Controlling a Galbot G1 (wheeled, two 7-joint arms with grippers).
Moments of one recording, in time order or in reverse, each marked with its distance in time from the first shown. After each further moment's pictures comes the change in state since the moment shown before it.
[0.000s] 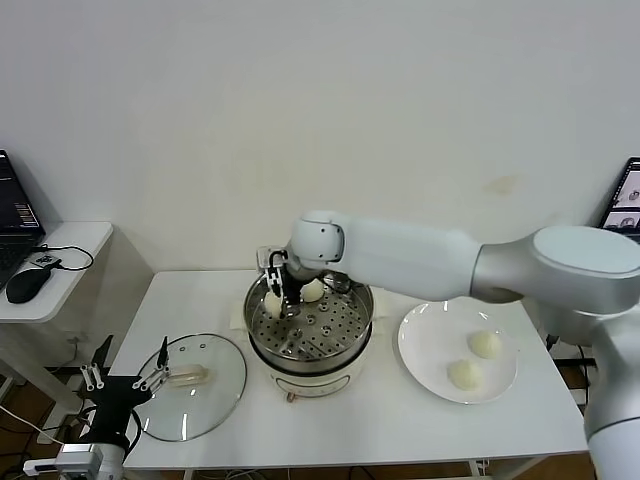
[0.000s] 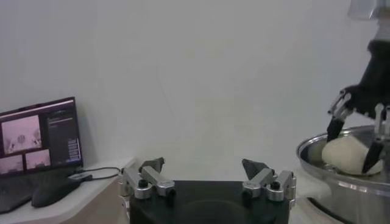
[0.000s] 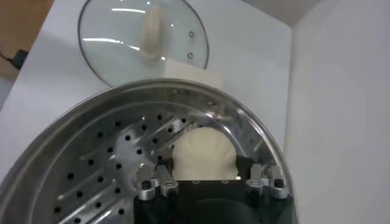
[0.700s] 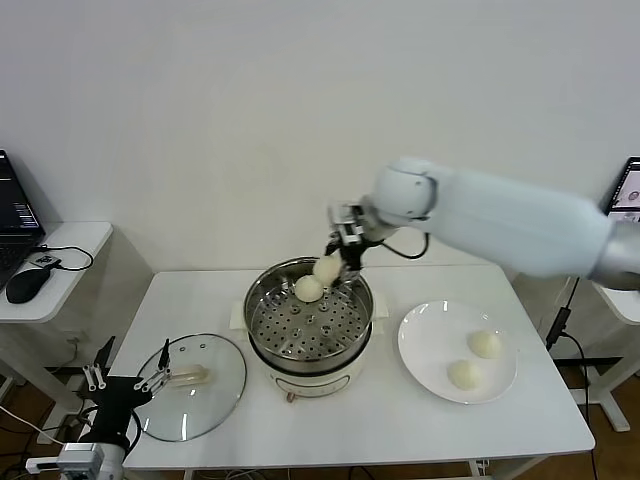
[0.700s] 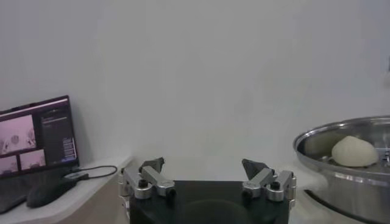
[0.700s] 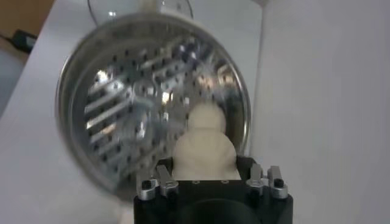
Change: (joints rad) left arm 0.000 0.019 -0.001 0.014 -0.002 0.005 0.002; right arm 0.155 -0.228 0.017 0.184 0.031 0.040 -0.099
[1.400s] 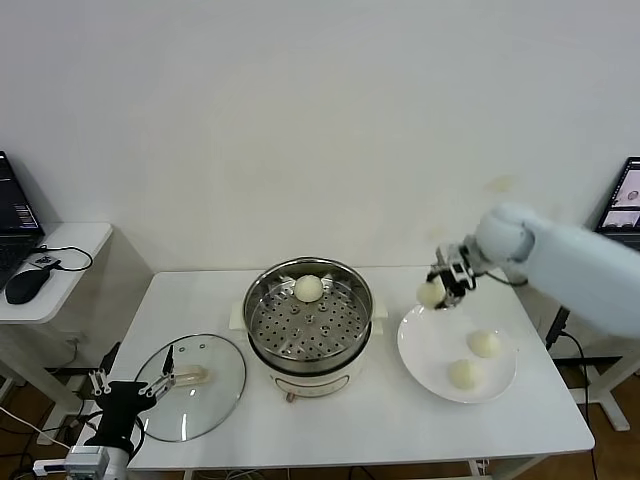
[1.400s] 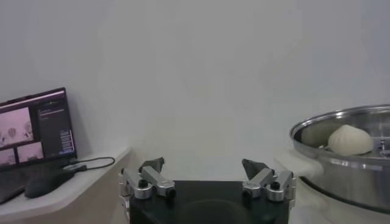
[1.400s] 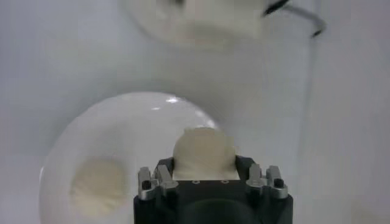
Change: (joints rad) left arm 0.005 0.007 0.020 0.017 0.009 0.000 0.001; right arm -0.085 -0.413 0.120 0.039 -0.333 0.208 -0.191
